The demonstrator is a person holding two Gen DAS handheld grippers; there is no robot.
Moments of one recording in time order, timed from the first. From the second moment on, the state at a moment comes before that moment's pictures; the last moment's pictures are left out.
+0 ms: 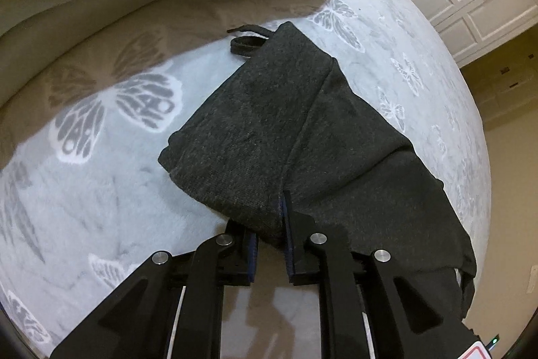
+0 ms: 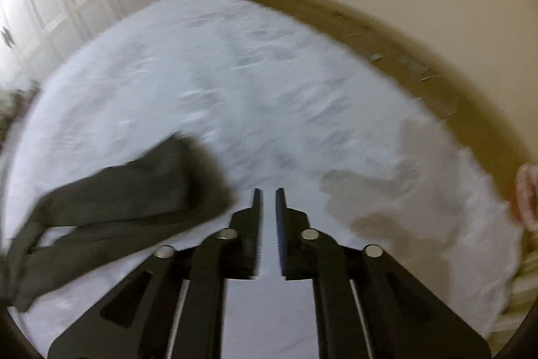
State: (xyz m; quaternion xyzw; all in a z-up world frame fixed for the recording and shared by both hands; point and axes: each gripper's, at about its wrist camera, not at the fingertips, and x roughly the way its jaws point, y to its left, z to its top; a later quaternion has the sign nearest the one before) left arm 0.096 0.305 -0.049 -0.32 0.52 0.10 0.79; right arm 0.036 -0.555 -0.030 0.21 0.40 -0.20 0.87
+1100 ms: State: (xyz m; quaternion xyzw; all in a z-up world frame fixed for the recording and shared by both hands) left arm 0.092 0.303 -0.057 -0.32 0.52 0.10 0.78; right arm -0.017 -0.528 -0.082 0.26 0.40 -0.13 0.87
